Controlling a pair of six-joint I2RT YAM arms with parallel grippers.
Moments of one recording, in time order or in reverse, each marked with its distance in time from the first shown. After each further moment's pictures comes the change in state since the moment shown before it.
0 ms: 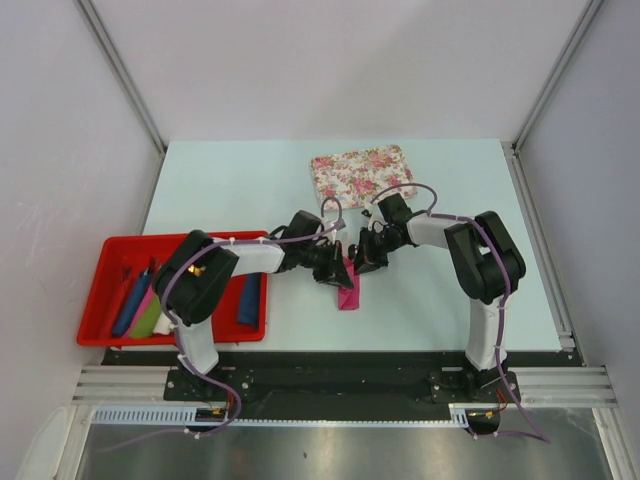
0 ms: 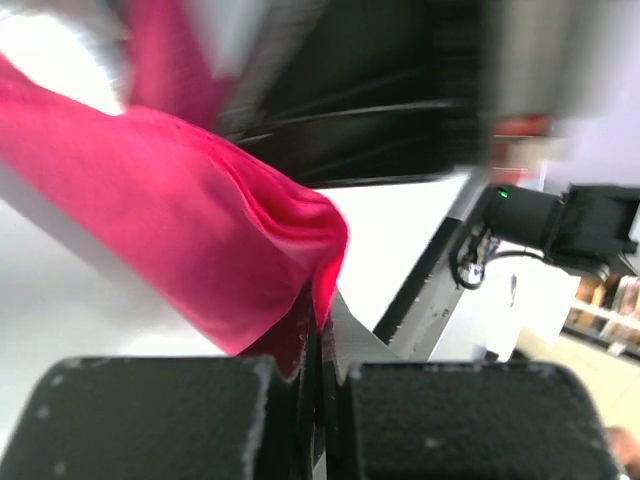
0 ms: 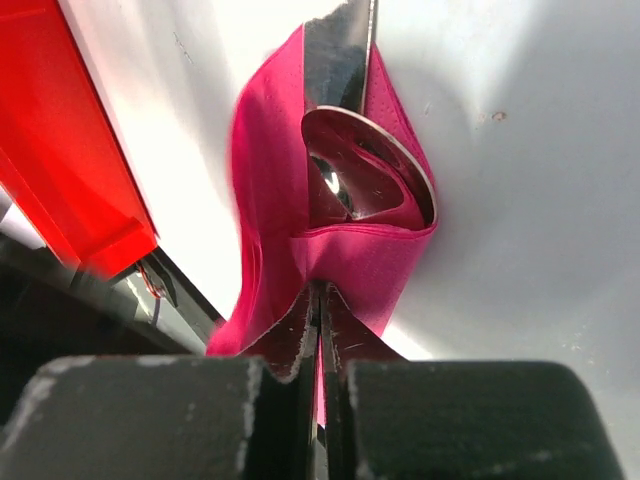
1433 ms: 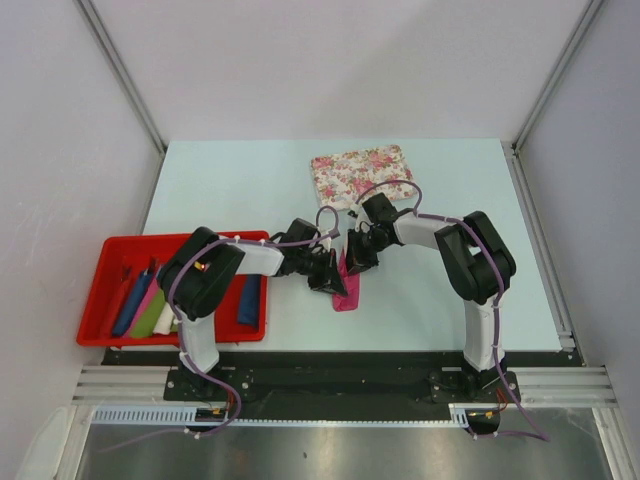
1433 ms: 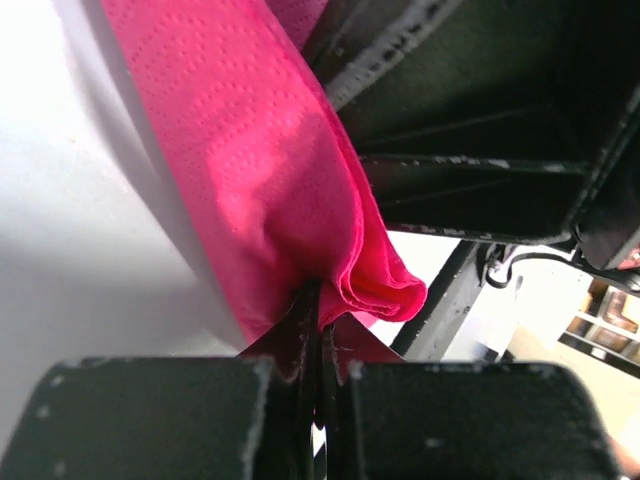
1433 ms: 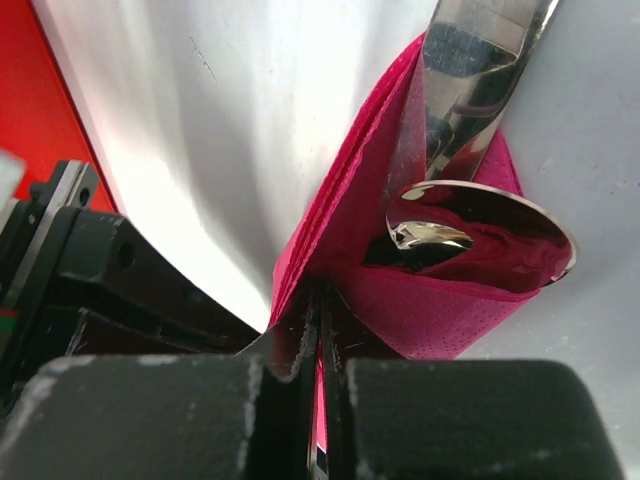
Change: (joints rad) left arm 0.013 0.035 -0.051 0.020 -0.018 0.005; right arm 0.083 0.034 0.077 -0.046 0.085 -0.020
